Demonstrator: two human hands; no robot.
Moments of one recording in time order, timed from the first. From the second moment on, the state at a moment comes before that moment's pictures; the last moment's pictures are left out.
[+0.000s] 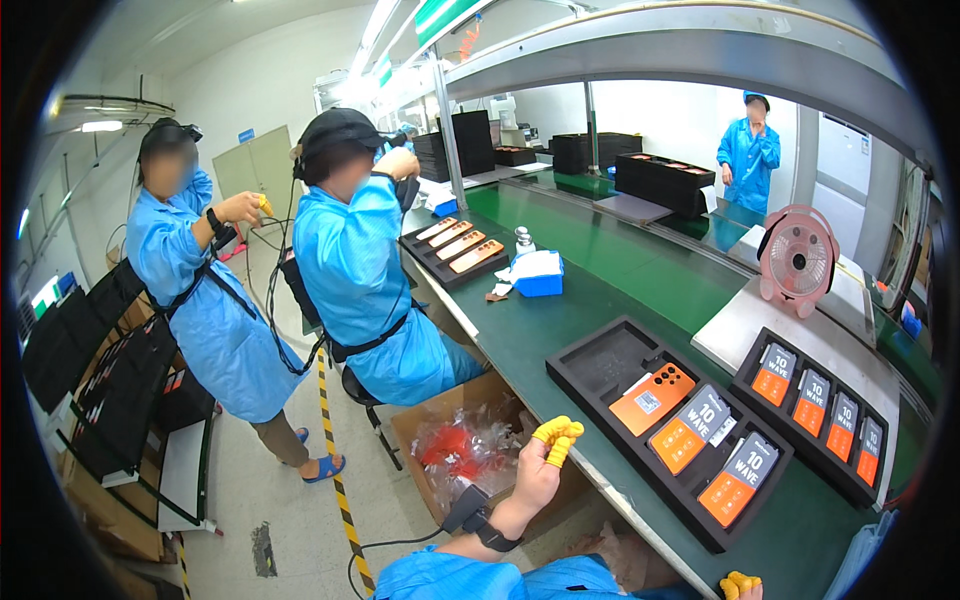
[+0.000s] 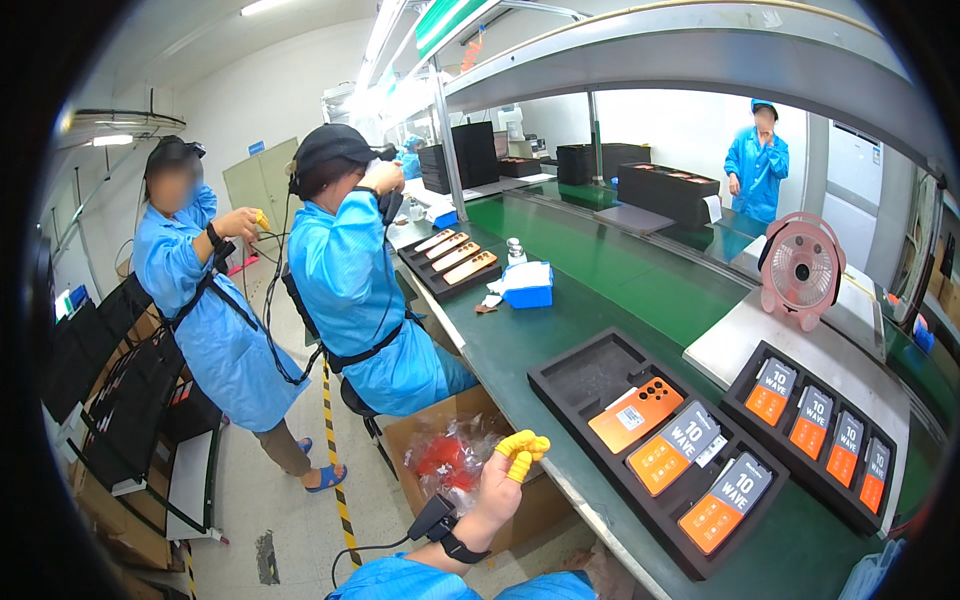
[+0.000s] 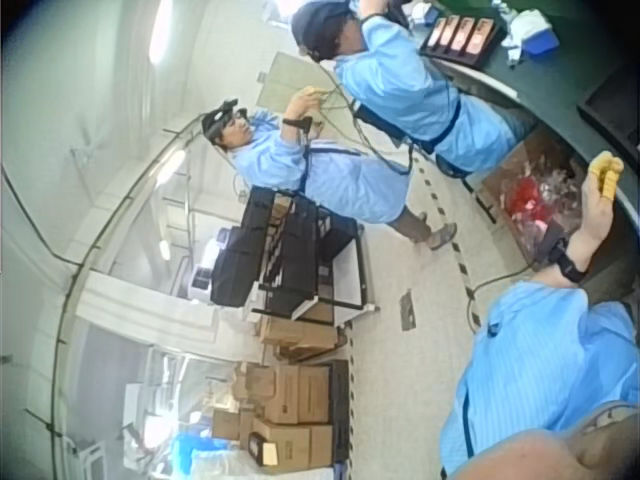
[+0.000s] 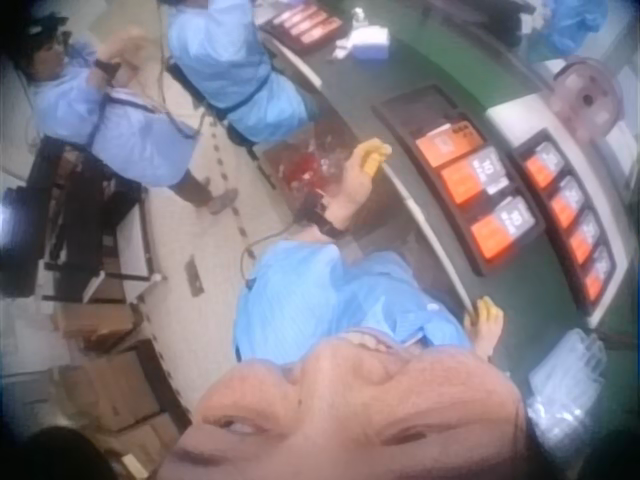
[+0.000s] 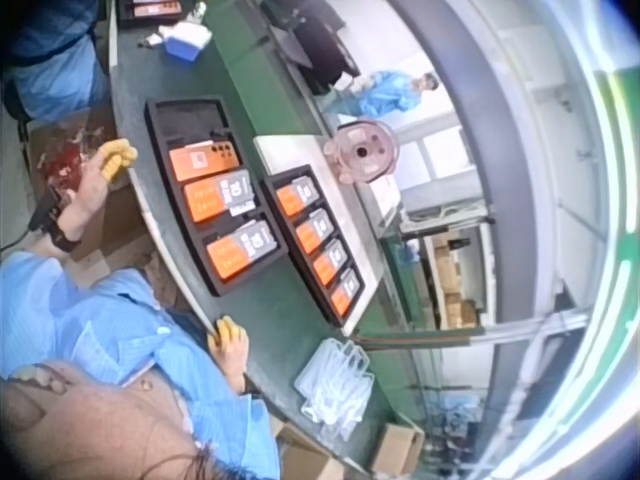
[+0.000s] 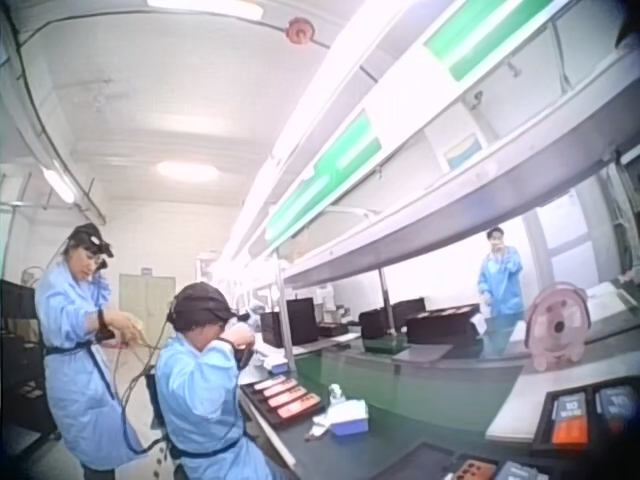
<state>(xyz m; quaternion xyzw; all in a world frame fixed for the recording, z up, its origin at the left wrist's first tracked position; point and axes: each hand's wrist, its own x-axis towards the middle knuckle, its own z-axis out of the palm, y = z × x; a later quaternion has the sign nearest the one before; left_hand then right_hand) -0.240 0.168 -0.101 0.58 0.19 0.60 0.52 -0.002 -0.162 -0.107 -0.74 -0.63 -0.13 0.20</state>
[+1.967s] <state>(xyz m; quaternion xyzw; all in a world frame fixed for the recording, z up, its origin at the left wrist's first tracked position) -0.043 0.022 -0.083 0.99 -0.04 0.13 0.10 0.119 -0.330 -0.055 -0.87 -0.13 -0.43 0.22</state>
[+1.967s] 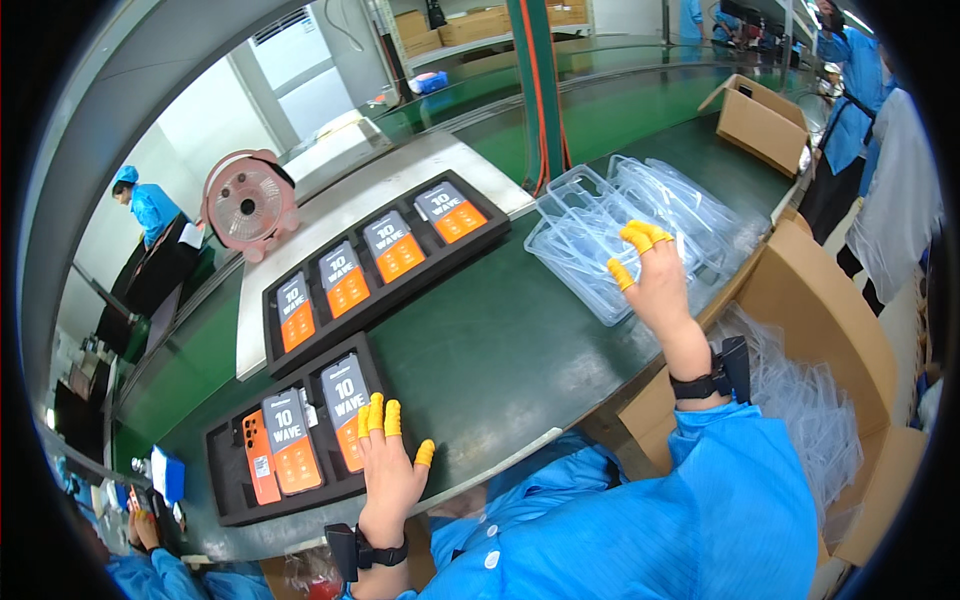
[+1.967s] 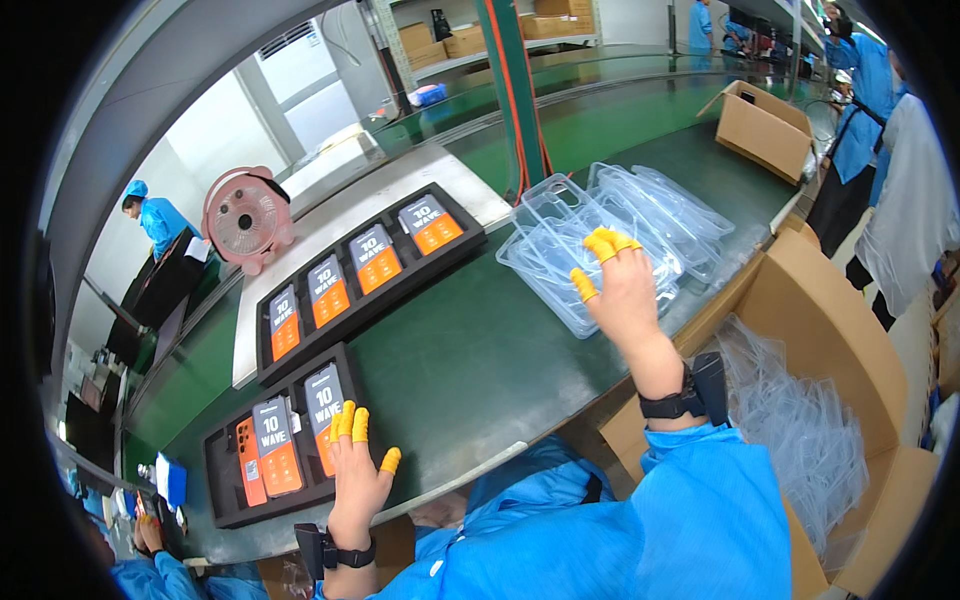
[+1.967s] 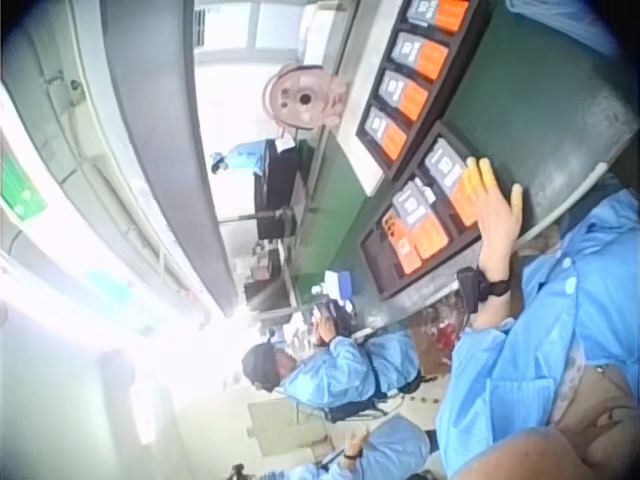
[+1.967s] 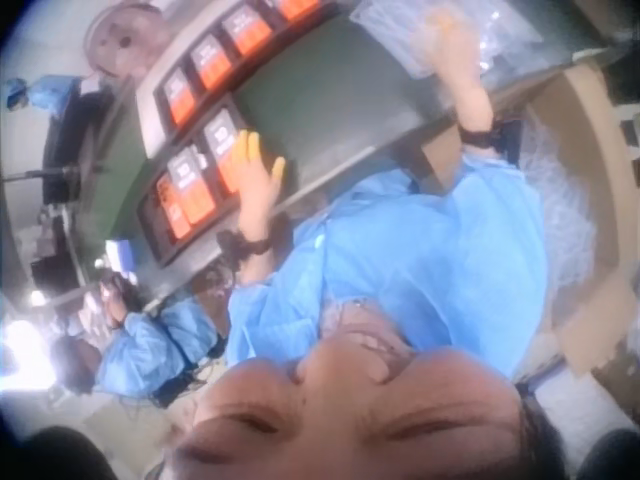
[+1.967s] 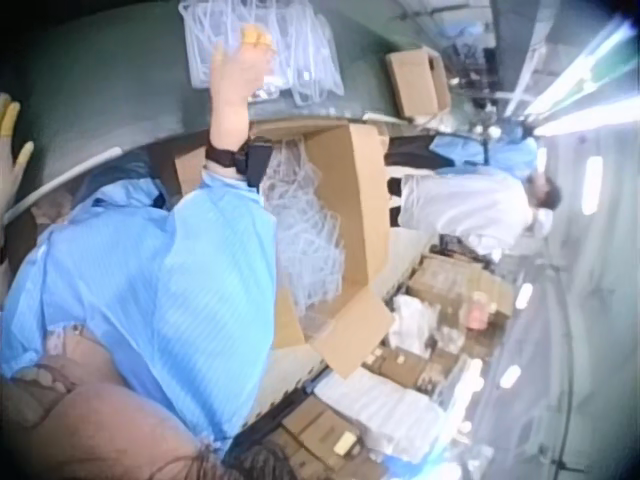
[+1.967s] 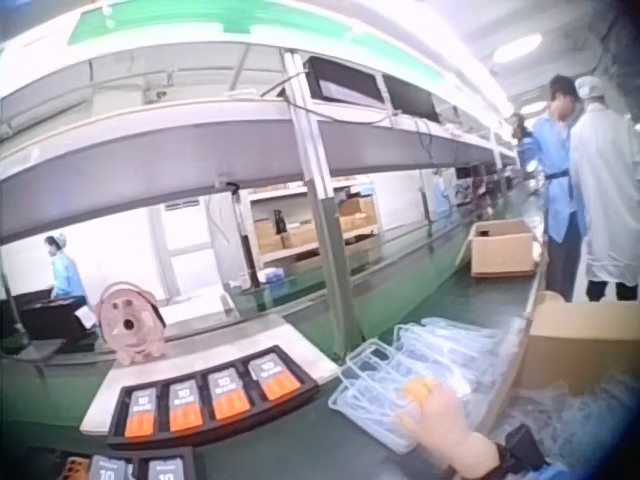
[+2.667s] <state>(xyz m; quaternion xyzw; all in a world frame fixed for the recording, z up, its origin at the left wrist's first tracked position) -0.073 0.110 -0.083 0.94 0.13 0.30 0.07 0.167 -0.343 -0.086 -0.95 -0.06 -0.30 0.07</state>
